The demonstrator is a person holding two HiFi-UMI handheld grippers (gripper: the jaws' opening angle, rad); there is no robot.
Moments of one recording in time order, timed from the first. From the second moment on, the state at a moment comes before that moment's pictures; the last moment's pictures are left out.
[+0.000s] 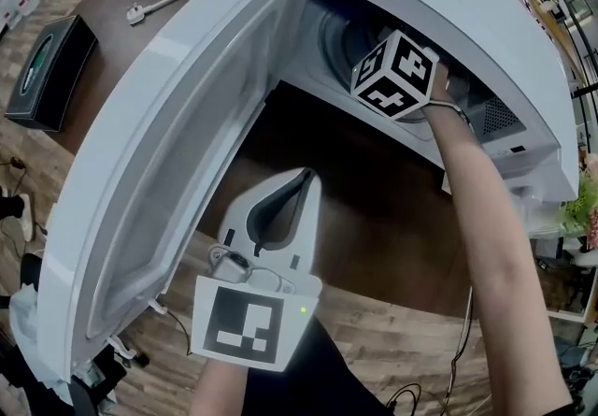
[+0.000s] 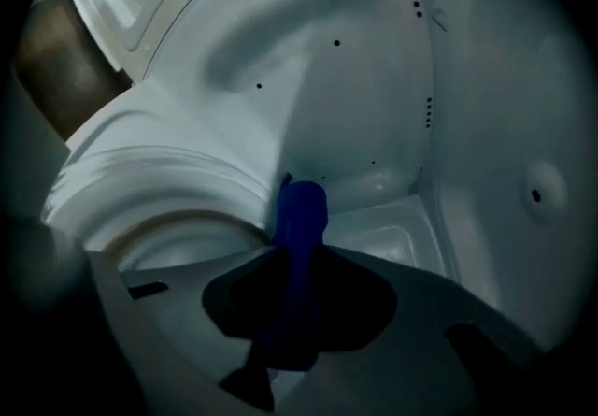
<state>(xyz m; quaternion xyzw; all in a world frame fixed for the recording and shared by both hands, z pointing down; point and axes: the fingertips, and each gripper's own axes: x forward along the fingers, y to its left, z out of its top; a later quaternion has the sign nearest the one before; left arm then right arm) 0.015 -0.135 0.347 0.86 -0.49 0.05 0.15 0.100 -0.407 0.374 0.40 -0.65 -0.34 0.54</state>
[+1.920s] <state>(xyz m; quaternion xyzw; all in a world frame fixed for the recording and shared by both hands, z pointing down) 0.023 -0.122 0.343 0.87 -0.48 0.06 0.14 0.229 -0.411 0.375 0.54 -0.51 -0.19 0.64</state>
